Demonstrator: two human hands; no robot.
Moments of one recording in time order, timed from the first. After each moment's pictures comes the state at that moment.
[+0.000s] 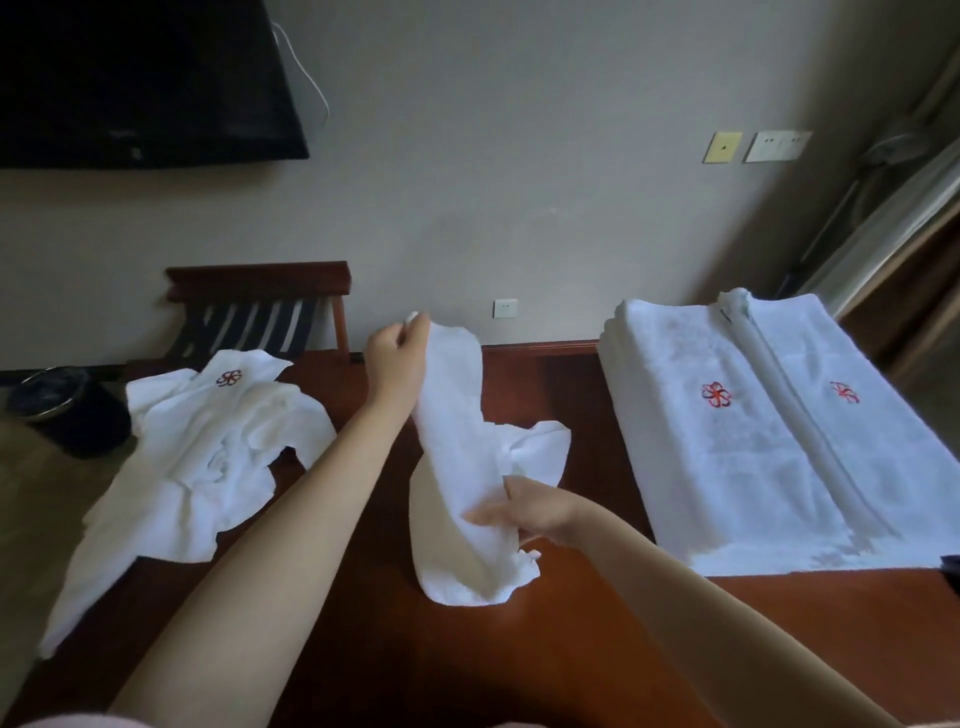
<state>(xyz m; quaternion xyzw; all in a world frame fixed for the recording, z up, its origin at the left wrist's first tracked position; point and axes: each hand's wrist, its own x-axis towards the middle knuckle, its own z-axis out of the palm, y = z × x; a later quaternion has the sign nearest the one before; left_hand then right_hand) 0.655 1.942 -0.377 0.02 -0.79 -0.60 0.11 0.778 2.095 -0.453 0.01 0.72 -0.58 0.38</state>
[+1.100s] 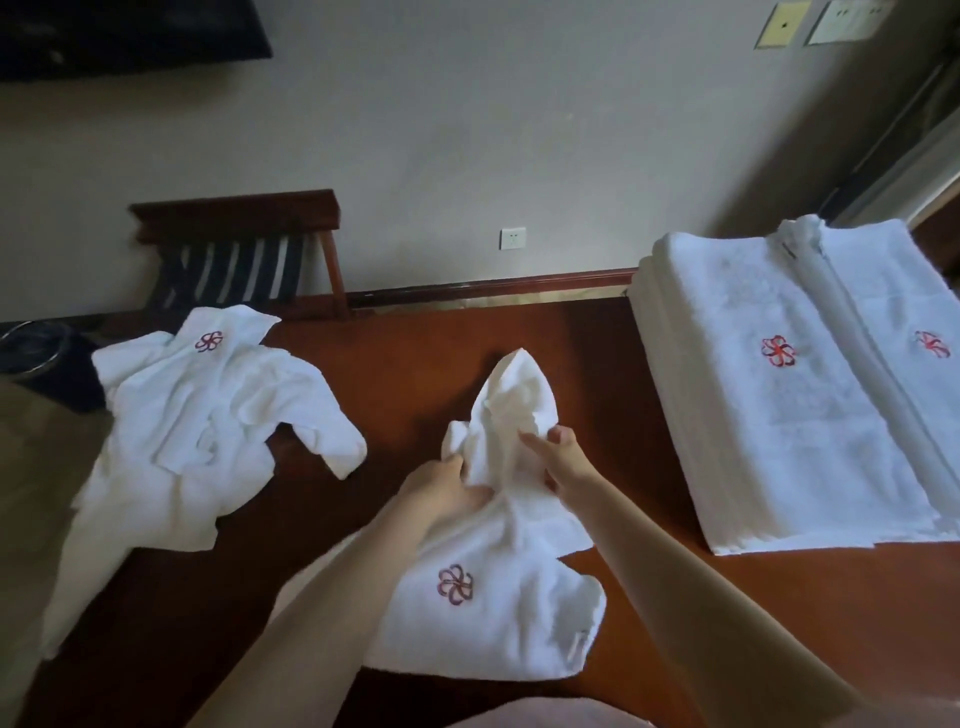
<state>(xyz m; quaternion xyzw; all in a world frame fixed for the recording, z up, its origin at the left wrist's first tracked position) 0.689 1.925 -0.553 -0.06 -0.93 -0.09 -0.36 0.718 2.099 -0.562 0.37 0.62 -0.68 0.14</state>
